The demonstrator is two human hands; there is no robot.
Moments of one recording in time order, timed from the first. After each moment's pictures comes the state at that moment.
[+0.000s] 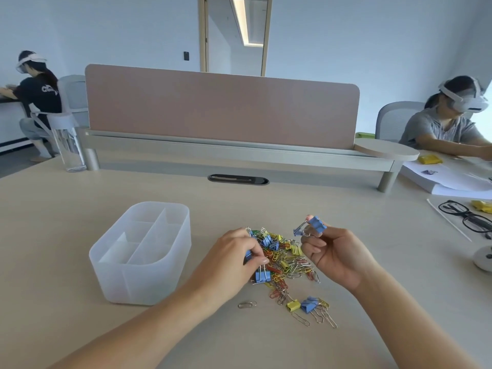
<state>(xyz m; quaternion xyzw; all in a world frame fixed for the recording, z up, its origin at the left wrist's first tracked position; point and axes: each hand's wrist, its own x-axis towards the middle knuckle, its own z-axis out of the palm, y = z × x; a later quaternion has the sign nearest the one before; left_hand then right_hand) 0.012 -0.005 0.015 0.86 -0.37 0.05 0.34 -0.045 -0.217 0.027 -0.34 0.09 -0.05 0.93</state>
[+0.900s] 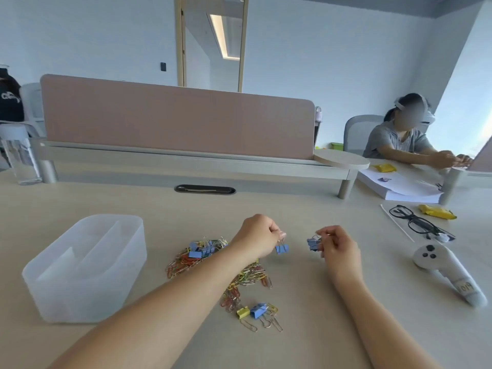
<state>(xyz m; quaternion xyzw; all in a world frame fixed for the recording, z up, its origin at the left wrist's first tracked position) 0.018 -0.144 0.048 0.85 -0.32 -0.11 0.41 -0.075 -0.306 -0.005 -0.77 0.27 -0.37 0.45</state>
